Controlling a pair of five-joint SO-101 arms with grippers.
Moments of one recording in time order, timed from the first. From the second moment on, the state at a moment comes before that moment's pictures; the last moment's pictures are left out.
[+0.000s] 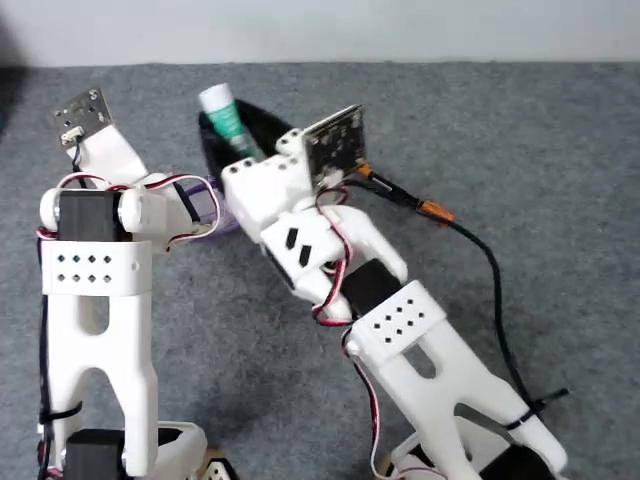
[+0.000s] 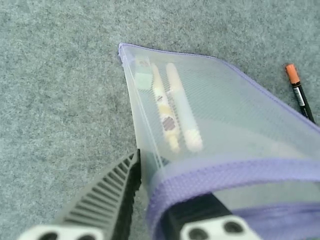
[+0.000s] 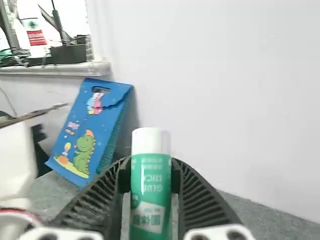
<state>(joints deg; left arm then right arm) -2.2 -18.4 1.2 98.2 36.9 -40.0 -26.5 30.1 0.5 -7.9</state>
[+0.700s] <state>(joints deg) -2.5 -18.4 1.2 97.7 36.9 -42.9 -20.1 33.3 -2.7 -7.3</state>
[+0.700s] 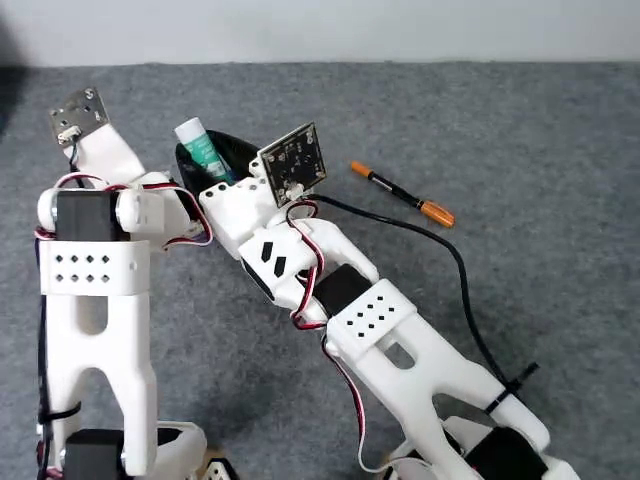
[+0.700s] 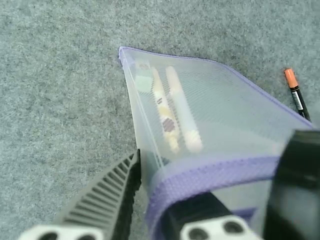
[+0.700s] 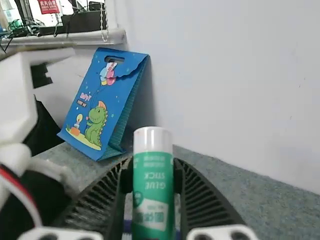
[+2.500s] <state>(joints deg) -2.2 -18.8 3.6 95.6 36.9 -41.4 -46.5 37.4 37.5 -4.4</state>
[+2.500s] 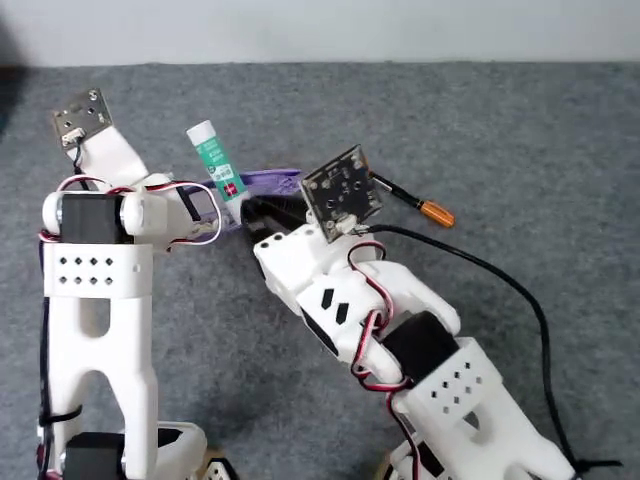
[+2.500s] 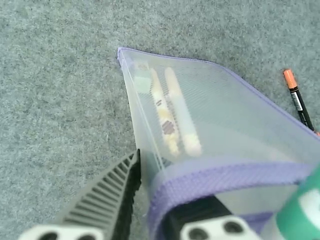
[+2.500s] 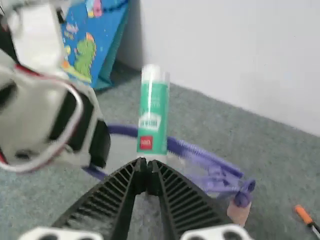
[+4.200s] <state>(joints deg) -2.3 -18.2 3.6 95.6 36.9 -47.3 -37.5 38.5 92.1 -23.5</state>
